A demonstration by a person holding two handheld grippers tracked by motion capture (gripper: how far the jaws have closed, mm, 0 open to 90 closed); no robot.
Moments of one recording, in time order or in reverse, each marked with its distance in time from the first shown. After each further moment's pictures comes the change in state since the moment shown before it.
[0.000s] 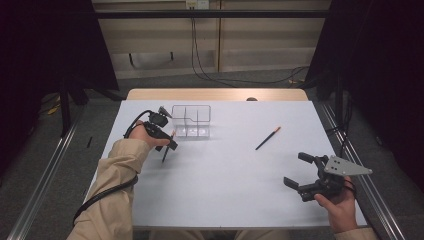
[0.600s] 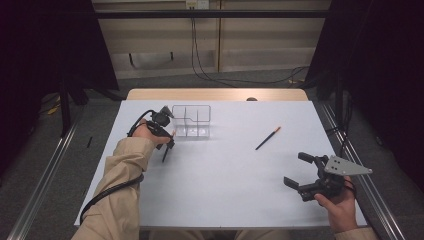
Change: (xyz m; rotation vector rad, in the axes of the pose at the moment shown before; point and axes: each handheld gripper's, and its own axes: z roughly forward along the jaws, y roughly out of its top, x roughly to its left) left arm 0.000 0.008 0.009 0.069 0.047 -0.048; right arm -0.001 0.000 0.000 -0.004 0.001 0.004
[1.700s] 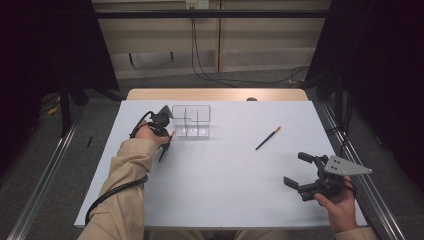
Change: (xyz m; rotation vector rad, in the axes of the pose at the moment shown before) left arm -0.001 0.002 0.005 0.075 0.020 -0.145; right arm -0.001 0.000 0.000 0.007 0.000 -0.005
